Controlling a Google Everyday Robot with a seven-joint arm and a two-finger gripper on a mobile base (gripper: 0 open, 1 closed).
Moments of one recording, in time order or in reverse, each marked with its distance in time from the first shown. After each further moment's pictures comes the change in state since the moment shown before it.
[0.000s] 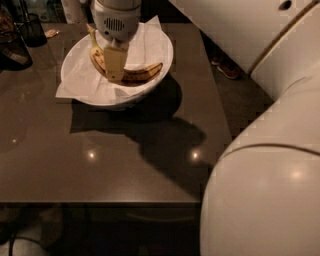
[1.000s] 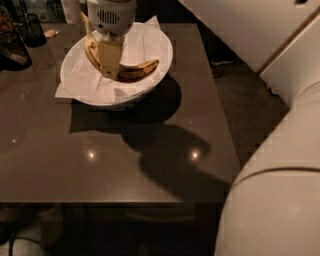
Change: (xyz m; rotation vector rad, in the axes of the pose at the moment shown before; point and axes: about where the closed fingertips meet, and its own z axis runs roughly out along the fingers) arm -0.011 0.010 -0.022 0.046 -0.016 -0.025
